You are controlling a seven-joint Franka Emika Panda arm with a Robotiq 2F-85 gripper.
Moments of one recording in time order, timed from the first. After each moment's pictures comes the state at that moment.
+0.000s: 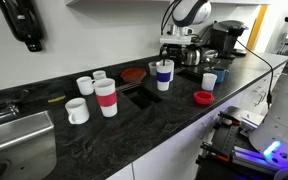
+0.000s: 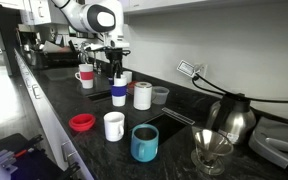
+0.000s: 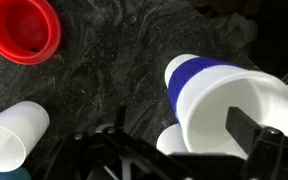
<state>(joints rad) -0.11 -0.11 0.01 -2.37 0.00 2.32 1.05</state>
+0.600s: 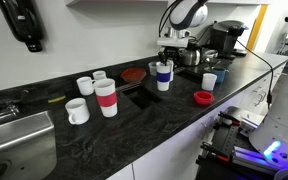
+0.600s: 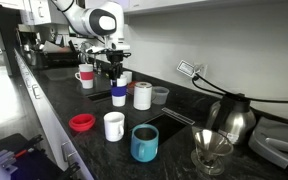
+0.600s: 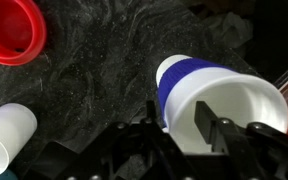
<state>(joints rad) -0.10 -0.07 0.01 -2.36 0.01 2.36 1.06</state>
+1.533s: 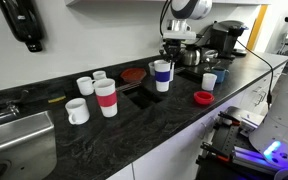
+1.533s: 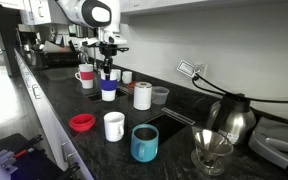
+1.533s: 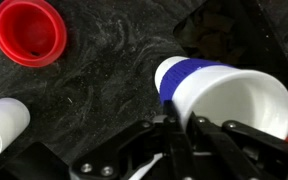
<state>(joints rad) -0.06 -0.16 0.00 -2.37 0.12 2.24 0.77</state>
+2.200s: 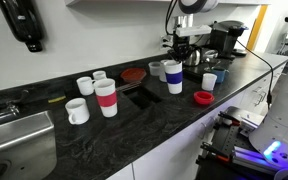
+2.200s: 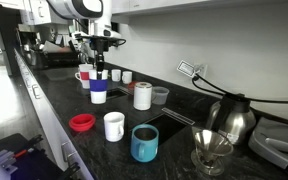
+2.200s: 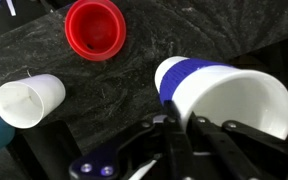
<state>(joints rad) -0.06 -0.28 0.03 -2.43 0.01 2.08 0.57</state>
